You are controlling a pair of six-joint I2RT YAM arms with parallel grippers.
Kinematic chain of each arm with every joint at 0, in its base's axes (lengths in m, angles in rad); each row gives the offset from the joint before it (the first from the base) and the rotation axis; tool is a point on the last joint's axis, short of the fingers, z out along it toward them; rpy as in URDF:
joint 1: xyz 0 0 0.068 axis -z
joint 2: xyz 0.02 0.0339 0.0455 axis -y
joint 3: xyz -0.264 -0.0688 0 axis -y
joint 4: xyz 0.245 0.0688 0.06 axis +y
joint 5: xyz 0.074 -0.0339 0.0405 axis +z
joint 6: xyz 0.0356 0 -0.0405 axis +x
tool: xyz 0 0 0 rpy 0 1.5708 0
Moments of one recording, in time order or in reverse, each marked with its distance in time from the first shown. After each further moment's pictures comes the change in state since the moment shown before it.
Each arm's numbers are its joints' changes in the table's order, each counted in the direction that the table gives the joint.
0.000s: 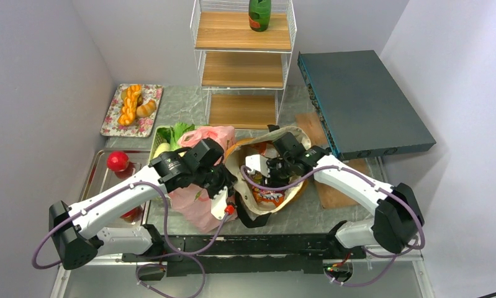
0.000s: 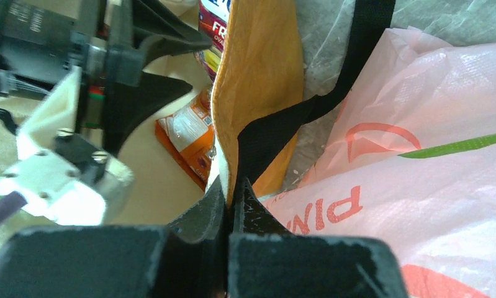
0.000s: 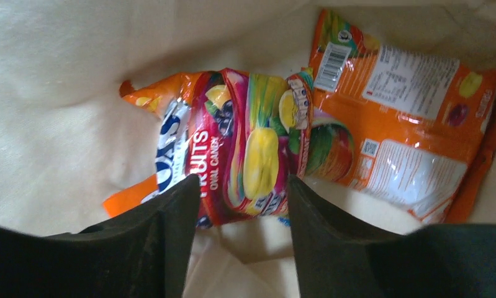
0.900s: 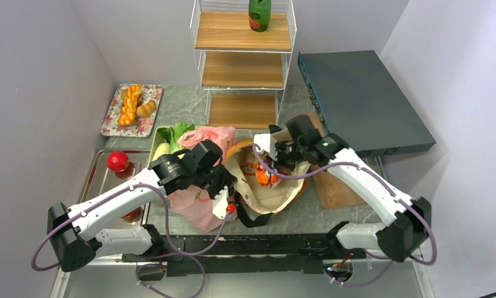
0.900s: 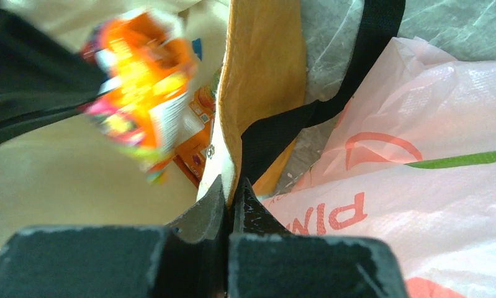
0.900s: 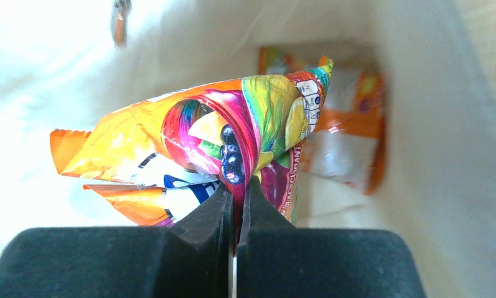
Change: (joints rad) left arm -0.006 0.022 -0.049 -0.064 -0.001 -0.060; right arm 0.070 0.016 0.147 0.107 0.073 0.006
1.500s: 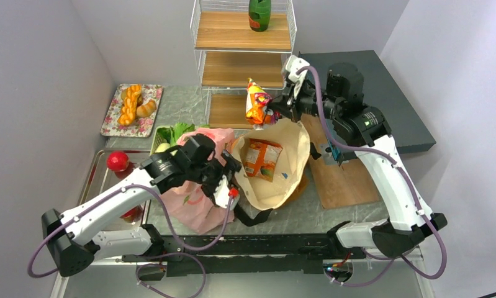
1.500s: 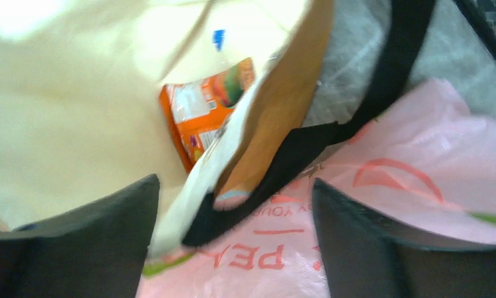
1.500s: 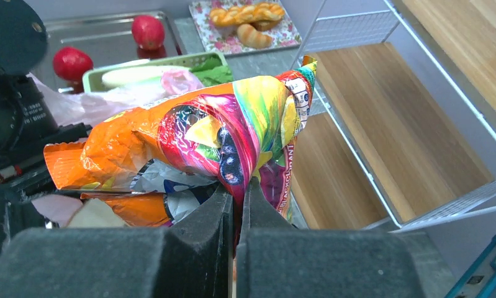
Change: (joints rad) left arm -0.034 0.022 0.014 -0.035 -0.032 -0.213; right arm 0.119 0.007 0.603 -0.105 0.136 0.452
